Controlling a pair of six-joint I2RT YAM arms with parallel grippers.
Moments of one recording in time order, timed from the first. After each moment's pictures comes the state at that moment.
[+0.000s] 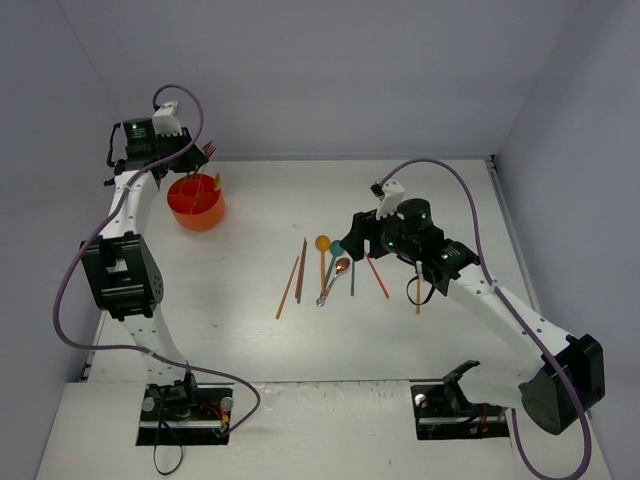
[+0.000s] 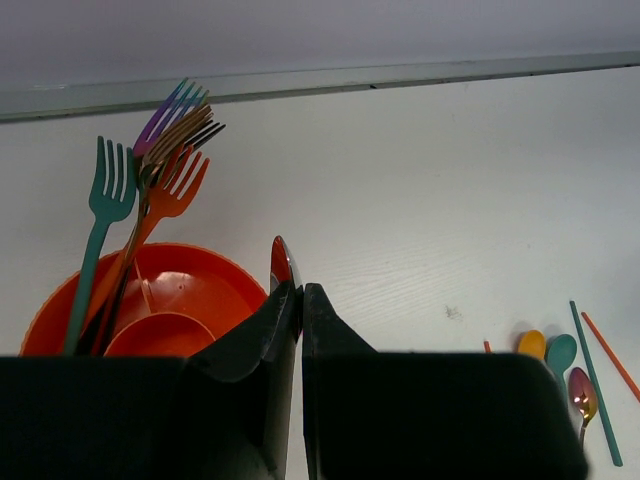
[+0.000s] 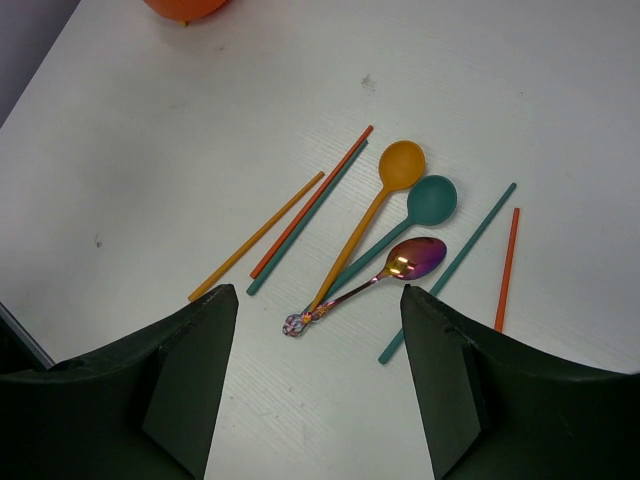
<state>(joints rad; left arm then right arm) 0.15 1.92 1.76 -0.35 0.57 -0.09 0.54 1.20 0.94 -0.20 -0.20 0.25</state>
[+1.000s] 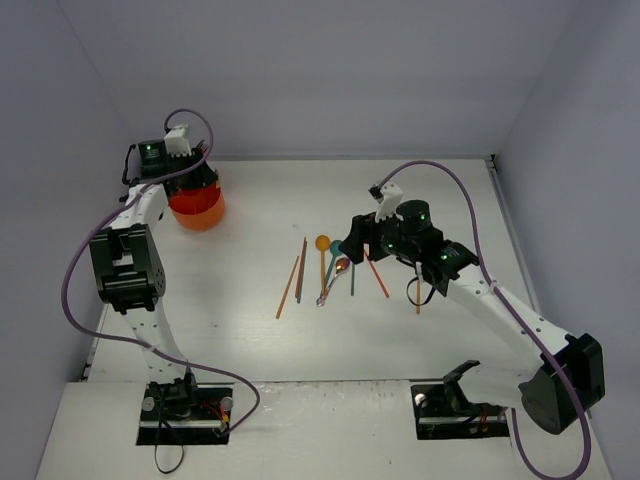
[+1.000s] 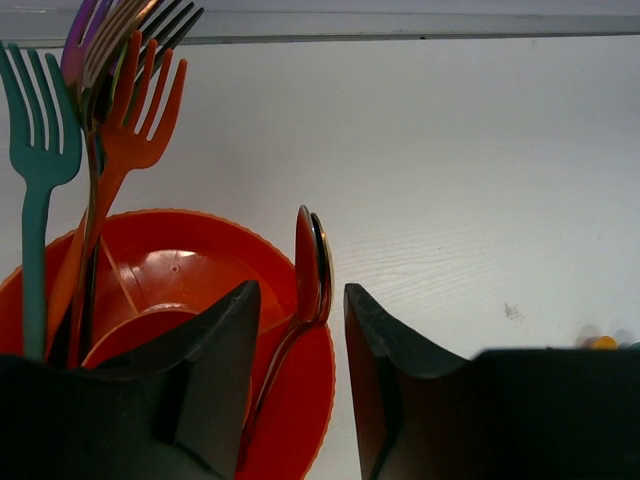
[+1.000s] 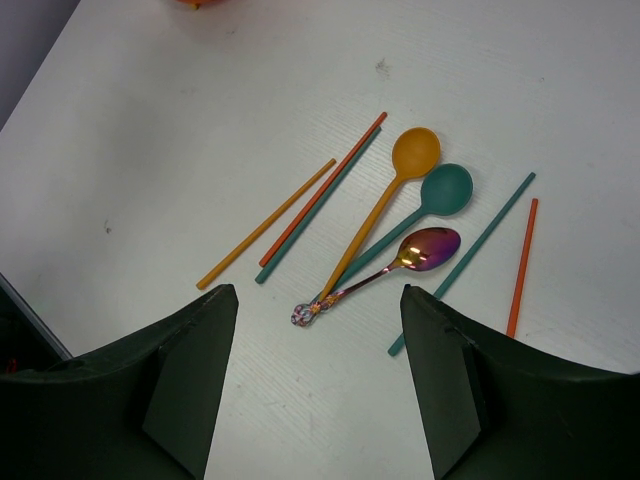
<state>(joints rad) 0.15 1.99 1.59 -0.16 0.53 -0.09 0.54 1.20 0.93 -0.21 -0.24 0.26</state>
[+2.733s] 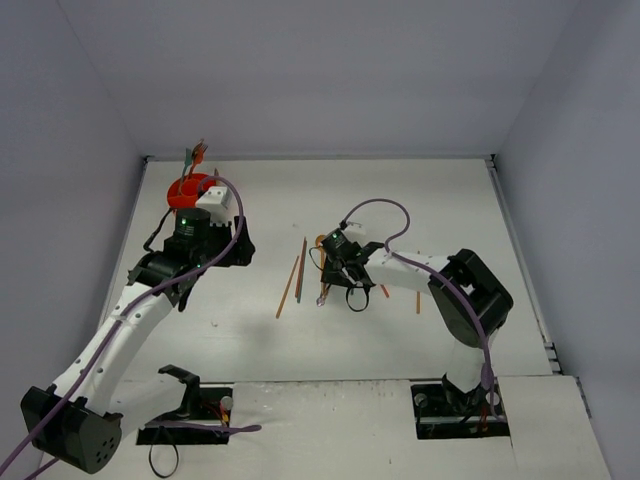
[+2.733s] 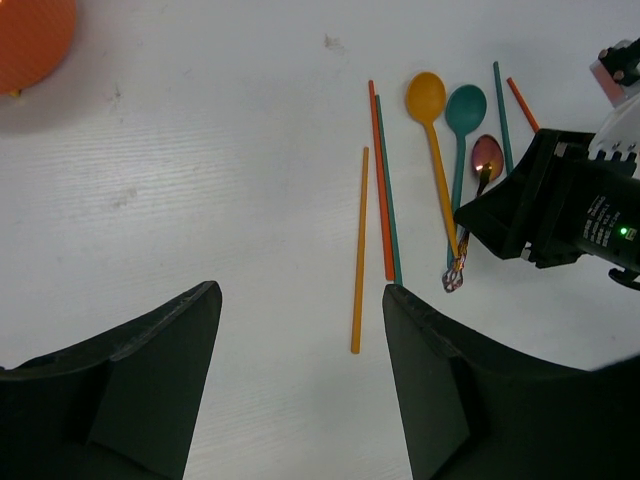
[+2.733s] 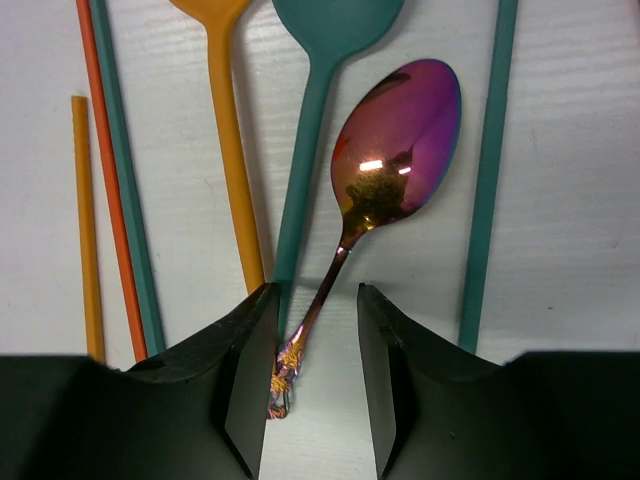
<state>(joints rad) -0.35 1.02 0.99 -0.57 0.03 -0.29 0.76 1.80 1.04 -0.28 0.22 0.87</state>
